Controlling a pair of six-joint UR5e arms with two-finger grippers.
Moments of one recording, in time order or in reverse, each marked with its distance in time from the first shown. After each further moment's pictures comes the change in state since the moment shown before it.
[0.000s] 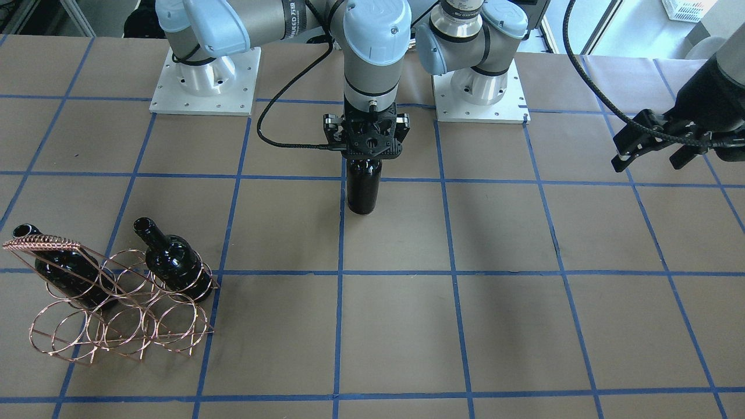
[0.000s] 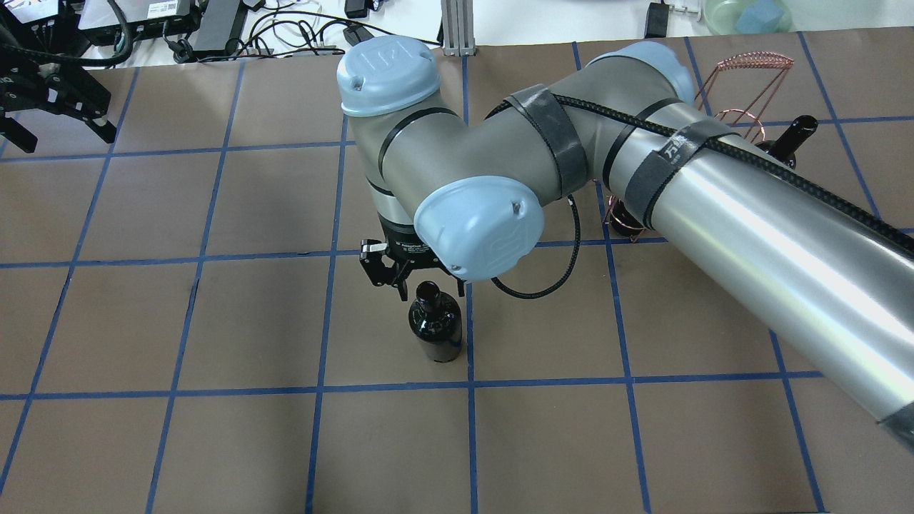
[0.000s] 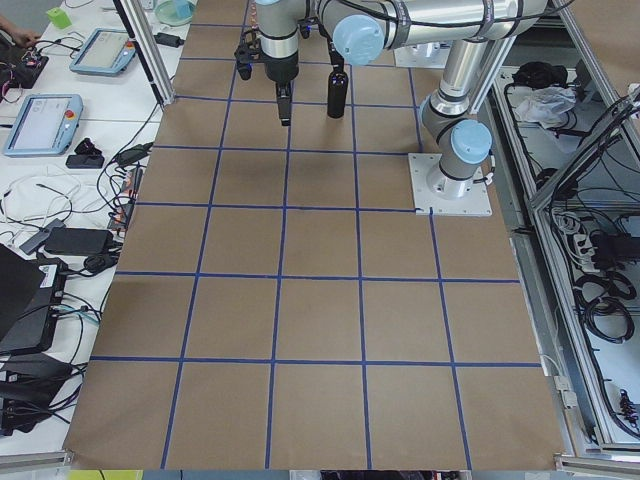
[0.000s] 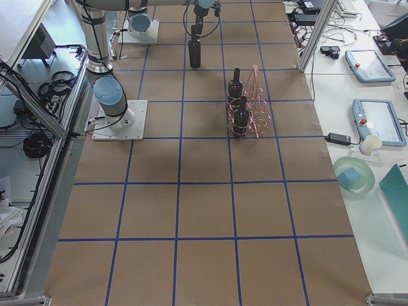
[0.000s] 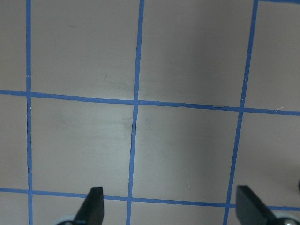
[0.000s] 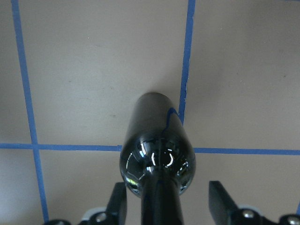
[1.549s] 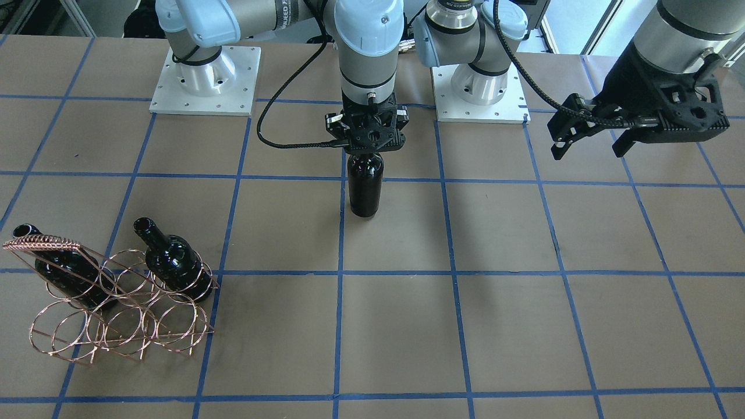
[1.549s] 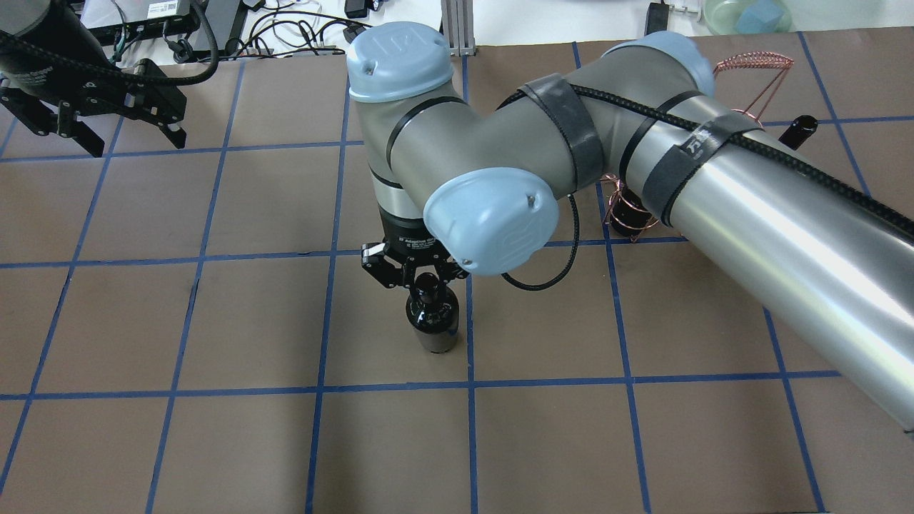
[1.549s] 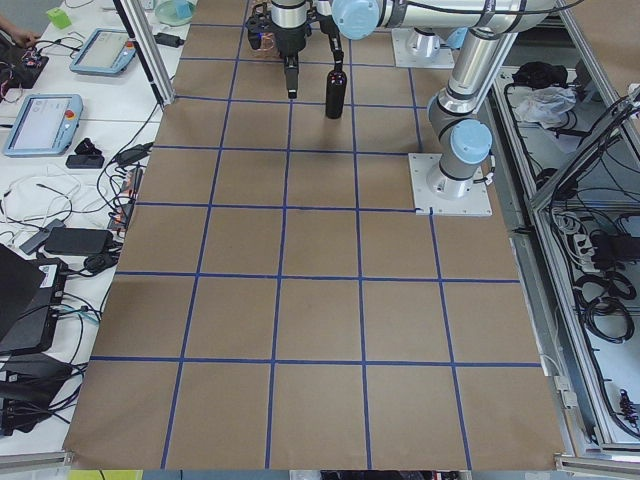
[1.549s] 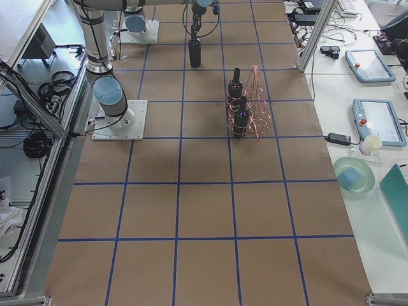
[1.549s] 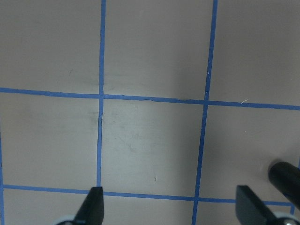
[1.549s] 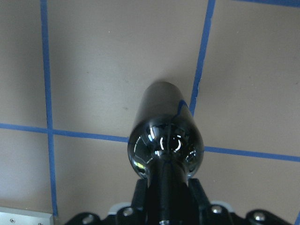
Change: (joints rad) left arm -0.160 0.045 -0.037 0.006 0.012 -0.150; right arm -0.027 -0.037 -0.013 0.020 0.047 -0.096
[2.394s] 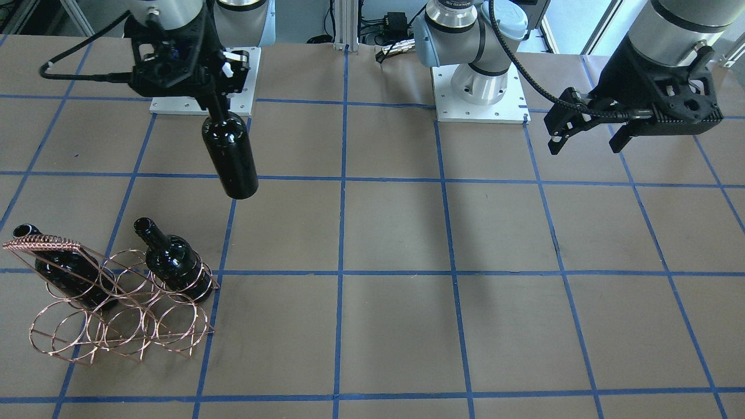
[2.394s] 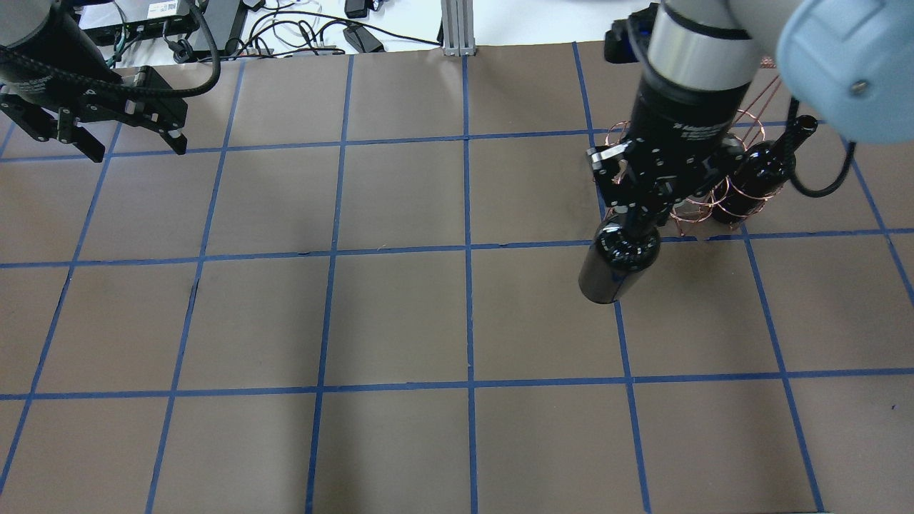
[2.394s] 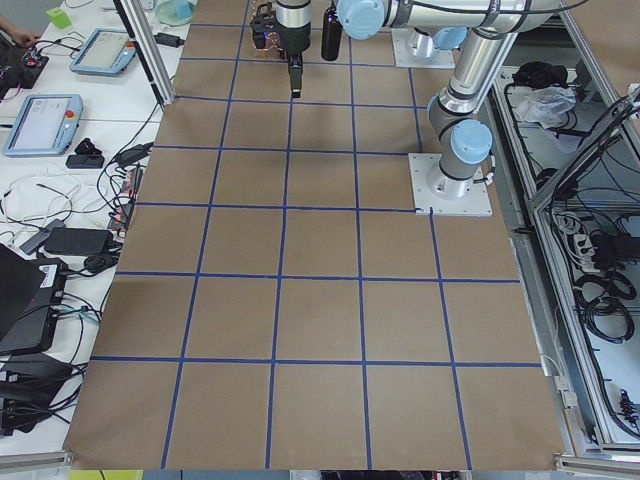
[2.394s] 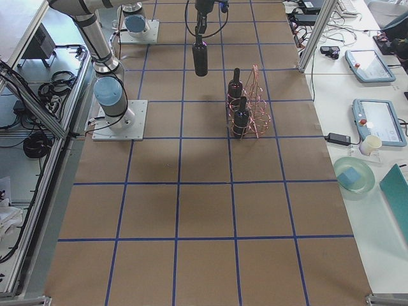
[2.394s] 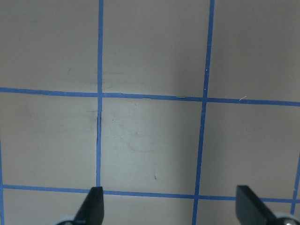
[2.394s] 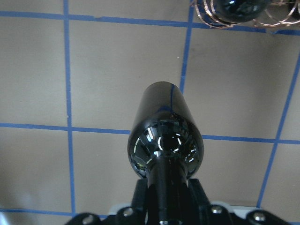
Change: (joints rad) left arm -0.001 0.022 -0.018 0.006 -0.002 0.013; right arm -0.447 -0.253 -0.020 0.296 -0.129 -0.400
